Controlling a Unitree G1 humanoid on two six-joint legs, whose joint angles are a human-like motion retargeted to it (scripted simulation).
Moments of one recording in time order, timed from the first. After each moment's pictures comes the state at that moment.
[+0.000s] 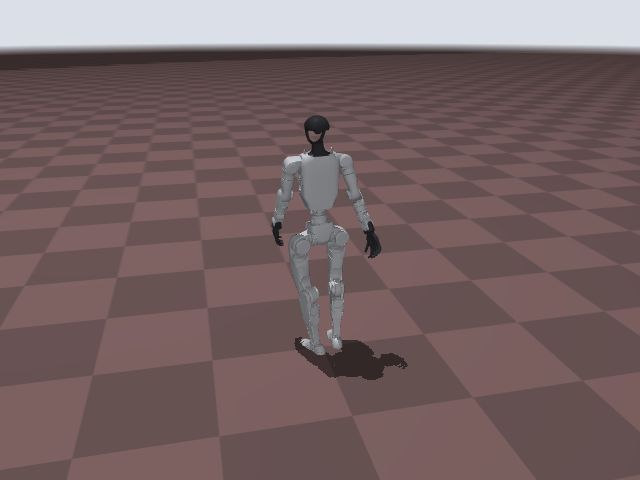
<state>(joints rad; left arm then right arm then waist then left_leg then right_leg) -0.29 0.11 0.12 1.38 0.09 0.01 -0.12 0.19 -0.26 0.04 1.70 -0.44 0.14 0.14 -0.12 0.03 -0.06 -0.02 -0.04 0.21 0.02 -0.04 0.05 -0.04 0.01 -0.29 0.04 -0.07 -0.03</state>
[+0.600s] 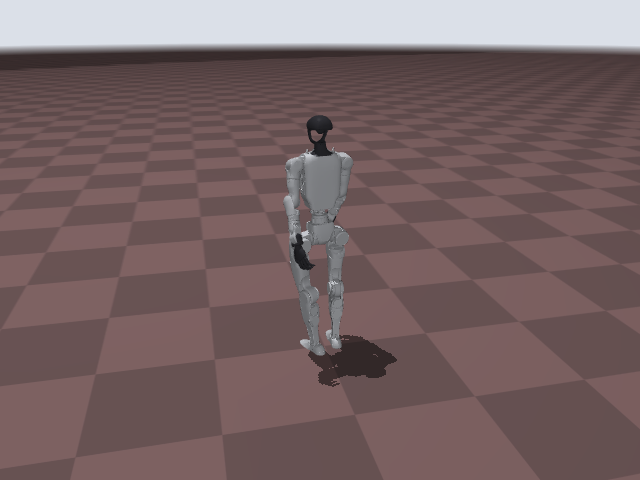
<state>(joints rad) 0.30 0.14 0.39 1.70 0.16 0.08 -0.16 -0.23 -0.03 0.30 1.28 -0.55 -0.06 0.33 -0.09 0.04 -0.06 -0.02 -0.05 0.17 0.03 -0.05 0.04 -0.04 0.00 -0.30 0.04 -0.07 -0.03</state>
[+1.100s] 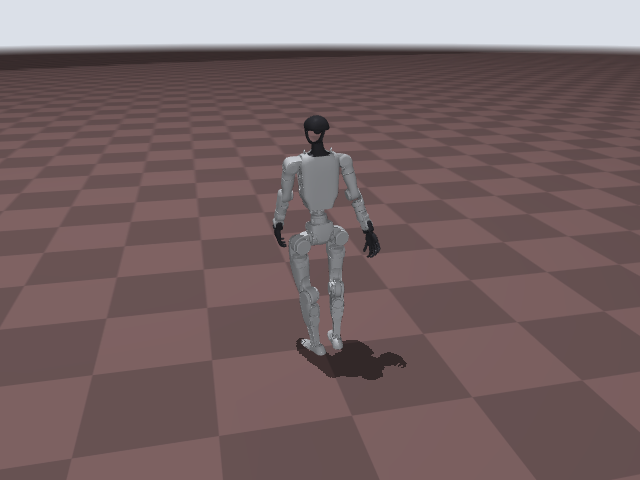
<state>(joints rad) -0.29 0.10 0.11 1.40 0.06 0.05 -0.17 0.17 -0.25 0.03 1.70 -0.49 0.14 0.18 -0.13 0.03 -0.06 -0.01 -0.04 0.19 0.02 -0.04 0.05 -0.02 0.01 -0.32 0.03 -0.08 -0.03</state>
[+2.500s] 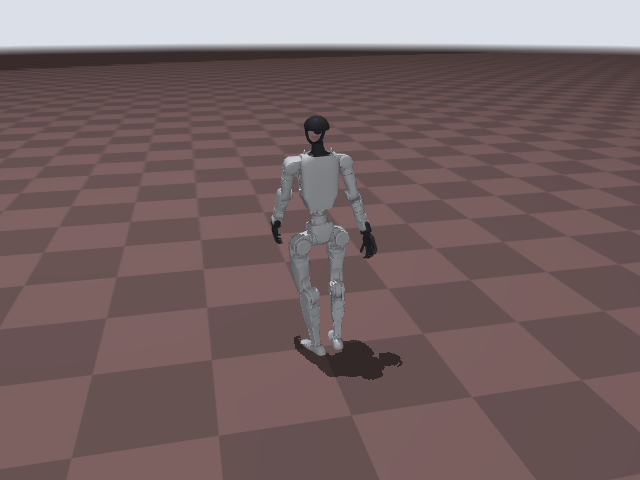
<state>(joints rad) -0.33 0.12 0.11 1.38 0.09 0.02 -0.12 0.14 -0.23 0.07 1.70 -0.46 0.13 0.18 -0.13 0.04 -0.06 -0.01 -0.04 0.21 0.02 -0.06 0.05 -0.02 0.01 -0.32 0.03 -0.09 -0.03</state>
